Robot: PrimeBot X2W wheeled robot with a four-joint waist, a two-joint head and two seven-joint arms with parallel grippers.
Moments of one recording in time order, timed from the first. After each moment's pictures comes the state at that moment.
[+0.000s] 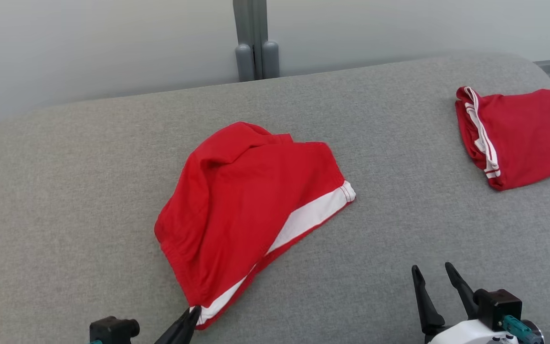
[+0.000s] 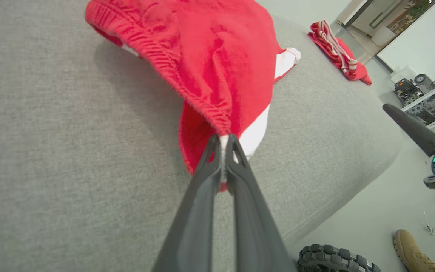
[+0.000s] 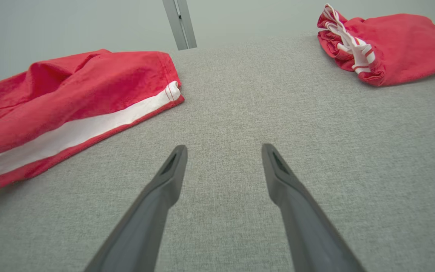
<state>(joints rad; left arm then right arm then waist) -0.03 0.50 -0.73 0.18 -0.94 -0.12 -0.22 0.08 -0.05 0.06 0.30 0.18 0.13 -0.26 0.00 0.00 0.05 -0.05</state>
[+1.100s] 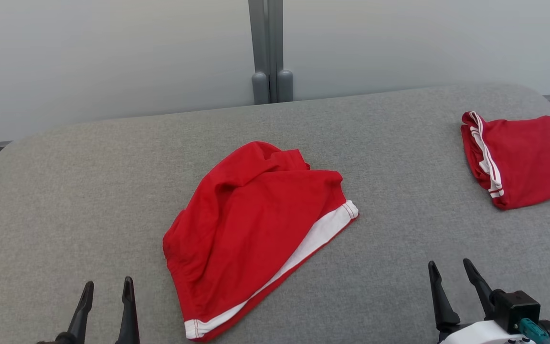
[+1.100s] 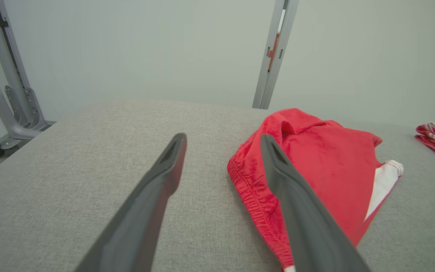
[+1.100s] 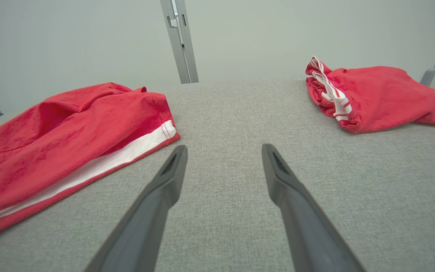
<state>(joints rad) 0.21 0.09 0.00 0.05 -0.29 -0.12 -0.26 0.11 -0.05 0.00 0.24 0.14 0.13 -0.26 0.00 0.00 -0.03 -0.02</state>
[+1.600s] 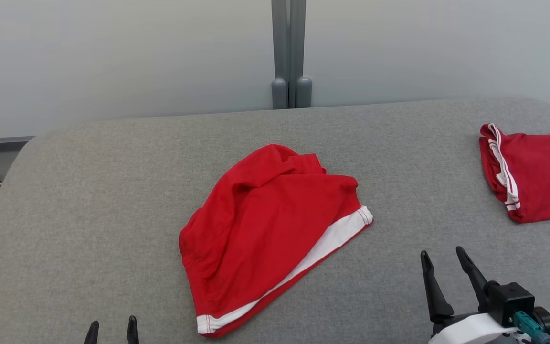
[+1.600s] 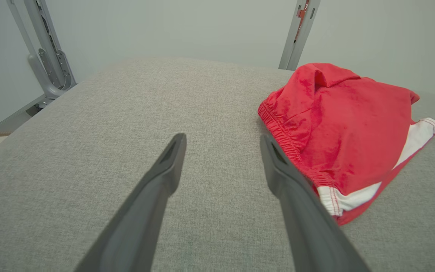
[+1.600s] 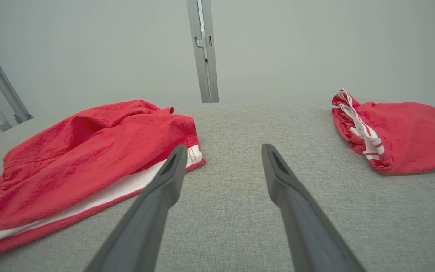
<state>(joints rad) 0.28 0.05 0.05 0.15 -0.22 -0.13 -0.26 0.10 -0.05 0.02 0.19 0.11 0.13 -0.26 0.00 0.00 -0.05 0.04</state>
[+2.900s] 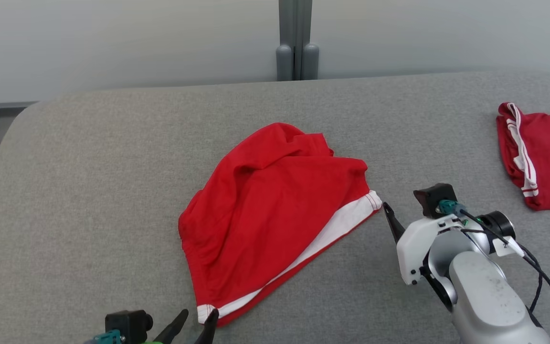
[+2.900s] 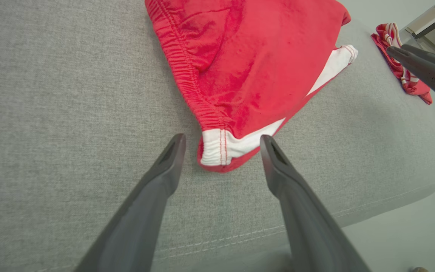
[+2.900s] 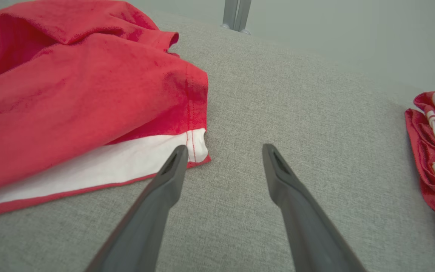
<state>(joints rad) 0.17 0.16 -0.26 0.08 -0.59 -0.13 0.19 -0.39 -0.11 0.17 0.61 0.00 0.13 0.05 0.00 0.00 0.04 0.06</state>
